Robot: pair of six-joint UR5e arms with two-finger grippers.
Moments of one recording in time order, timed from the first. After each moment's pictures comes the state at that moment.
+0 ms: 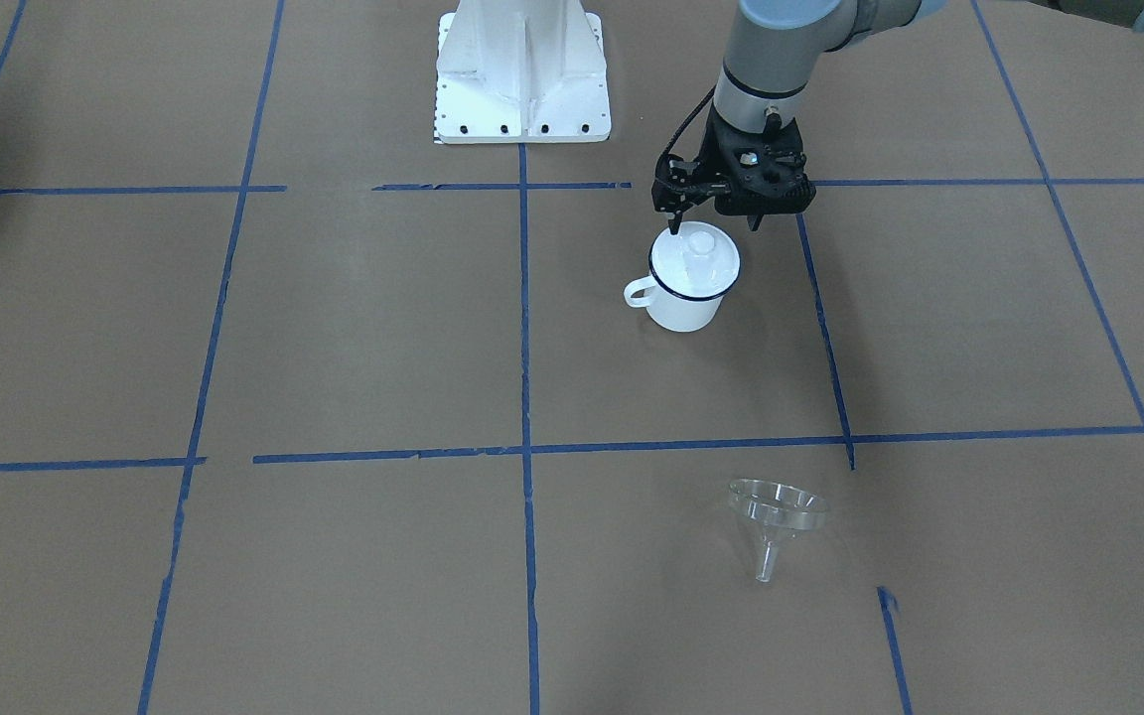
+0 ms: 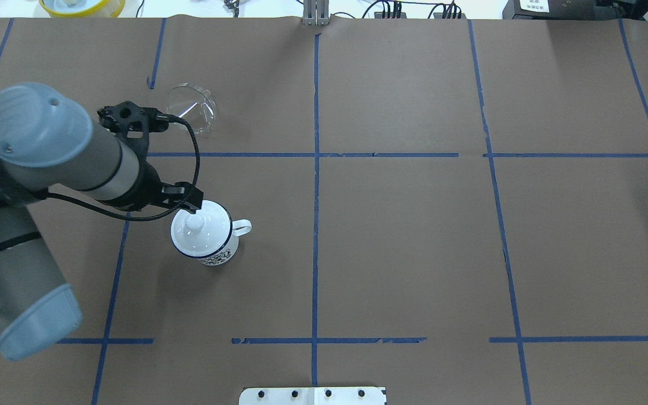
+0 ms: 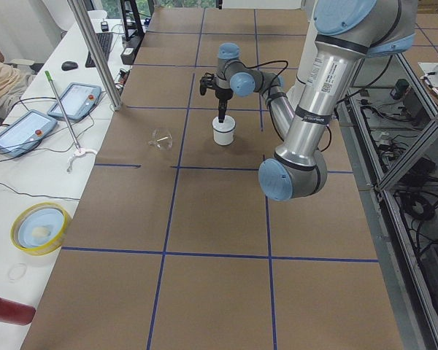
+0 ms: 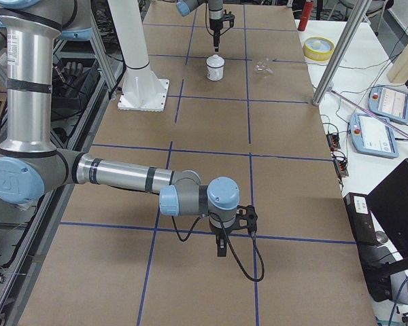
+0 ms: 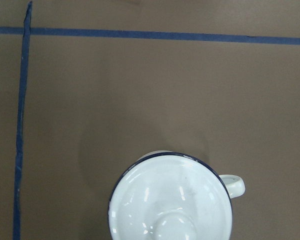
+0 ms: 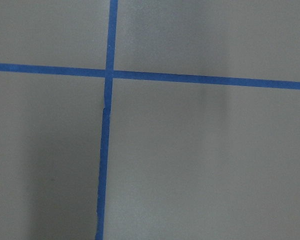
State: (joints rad) left arm -0.69 -1.92 -2.10 -1.47 -1.96 -0.99; right arm 1.56 -1.68 1.56 -1.39 2.29 0.01
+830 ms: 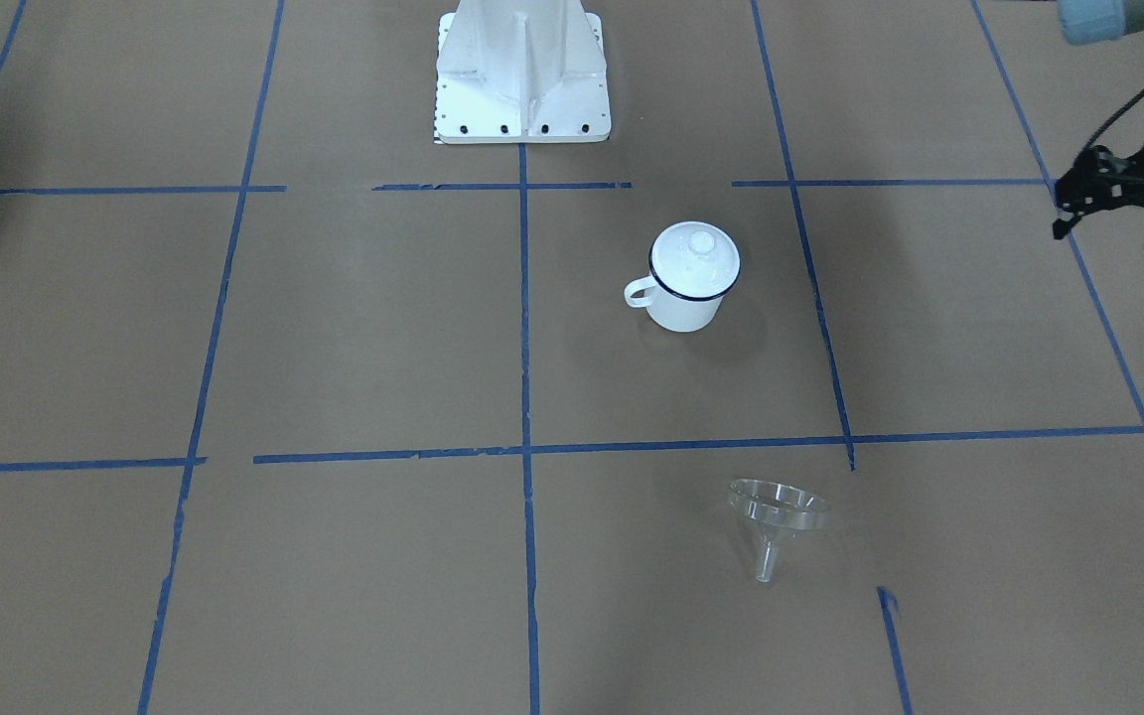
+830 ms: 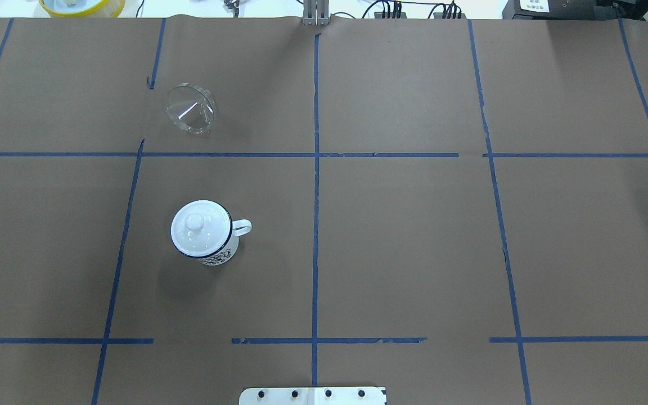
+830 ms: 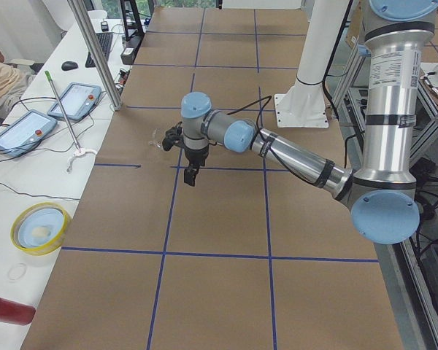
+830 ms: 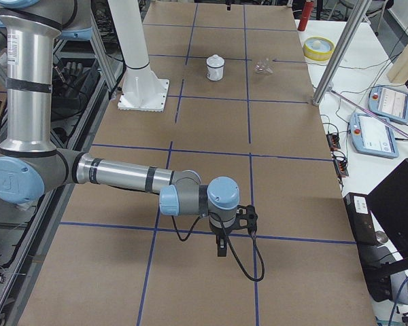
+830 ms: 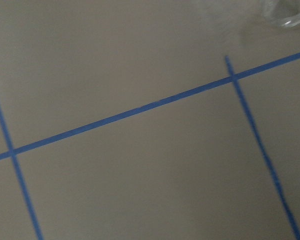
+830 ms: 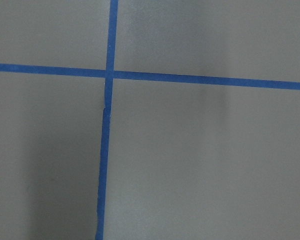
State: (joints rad) left arm -1.31 -1.53 -1.96 -1.54 -2.29 -0.15; right arm 1.56 -1.68 1.56 -1.39 2.29 0.01
